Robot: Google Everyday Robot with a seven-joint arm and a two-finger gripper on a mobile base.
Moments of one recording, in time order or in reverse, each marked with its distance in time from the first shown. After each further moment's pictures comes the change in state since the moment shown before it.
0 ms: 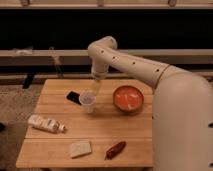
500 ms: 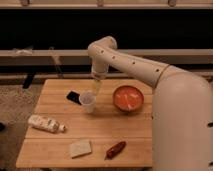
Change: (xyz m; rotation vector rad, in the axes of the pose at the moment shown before) arm -0.003 0.002 0.003 0.008 -0.017 0.001
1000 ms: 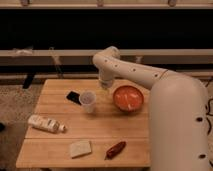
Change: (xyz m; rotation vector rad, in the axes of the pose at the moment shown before) arm -0.074 -0.006 0.060 0.045 -0.150 0.067
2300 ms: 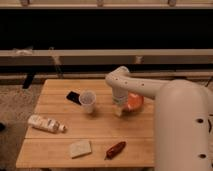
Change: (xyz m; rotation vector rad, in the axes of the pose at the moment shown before) arm -0.103 -0.030 0.082 0.055 -0.190 0.302
